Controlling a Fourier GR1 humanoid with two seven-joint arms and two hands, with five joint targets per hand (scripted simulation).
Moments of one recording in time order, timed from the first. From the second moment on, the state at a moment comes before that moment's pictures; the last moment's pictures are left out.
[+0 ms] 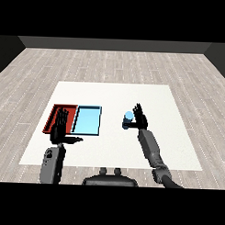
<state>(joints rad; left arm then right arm) -0.03 0.08 0.11 -1.63 0.14 -0.13 -0.38 -0.56 -0.02 -0.15 -0.73 -0.28 0.15 -0.44</state>
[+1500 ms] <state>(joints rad) -0.02 0.07 0.11 -1.65 0.14 -0.12 -0.36 -0.77 -0.02 -0.11 -0.39 -0.27 -0.13 -0.54</state>
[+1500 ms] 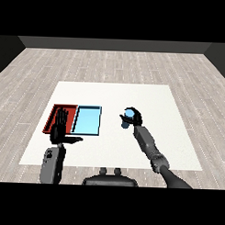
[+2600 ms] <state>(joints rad) -0.08 0.02 -0.08 -1.58 0.04 -0.07 -0.27 -0.75 -0.09 0.04 -0.79 -0.14 -0.26 -0.33</state>
